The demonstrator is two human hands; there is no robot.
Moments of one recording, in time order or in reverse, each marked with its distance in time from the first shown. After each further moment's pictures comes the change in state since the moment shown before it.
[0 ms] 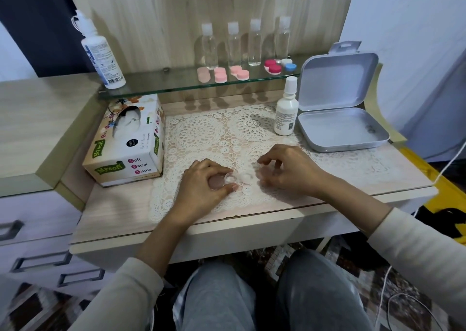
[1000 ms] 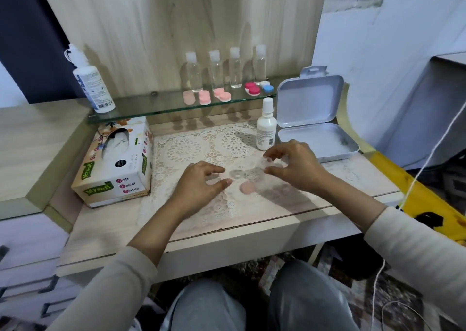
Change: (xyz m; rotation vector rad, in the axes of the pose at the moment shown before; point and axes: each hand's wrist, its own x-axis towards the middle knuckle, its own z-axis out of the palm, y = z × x) left_hand 0.028 0.026 -0.007 -0.036 -0.150 -0.039; right_hand -0.009 0.020 -0.034 0.062 0.251 0.057
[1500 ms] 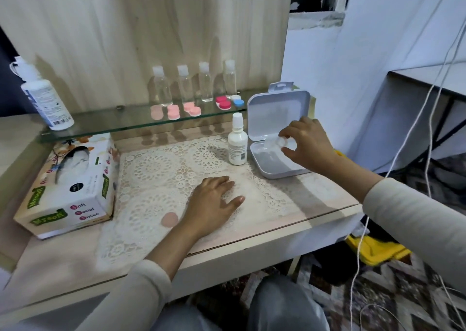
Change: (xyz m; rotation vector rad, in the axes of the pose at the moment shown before) left_hand 0.031 0.026 0.068 0.273 -0.094 0.176; right_hand 0.036 0.079 -0.058 -0.521 0.315 -0.235
